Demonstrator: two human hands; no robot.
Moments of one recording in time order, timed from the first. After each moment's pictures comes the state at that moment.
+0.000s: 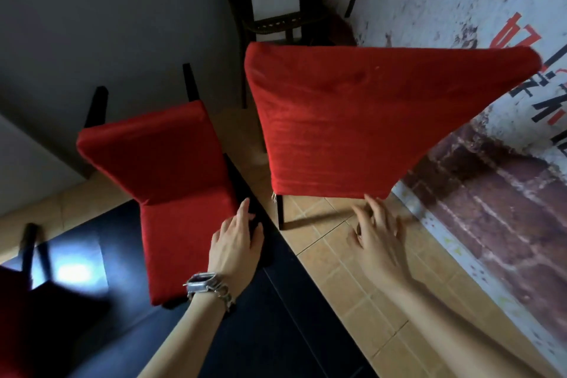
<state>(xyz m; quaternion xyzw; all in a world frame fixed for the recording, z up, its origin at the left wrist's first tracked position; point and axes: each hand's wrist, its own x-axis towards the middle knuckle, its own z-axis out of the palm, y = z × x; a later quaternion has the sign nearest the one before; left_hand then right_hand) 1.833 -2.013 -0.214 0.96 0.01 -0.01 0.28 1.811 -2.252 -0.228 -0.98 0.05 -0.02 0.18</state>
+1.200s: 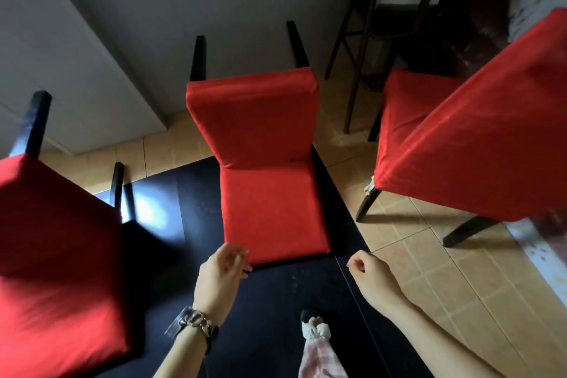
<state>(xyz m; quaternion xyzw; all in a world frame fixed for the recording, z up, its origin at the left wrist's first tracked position) 1.812 -1.732 -0.264 0.82 0.27 -0.06 0.50 1.855 -1.993 -0.315 -0.90 0.09 0.25 0.35</state>
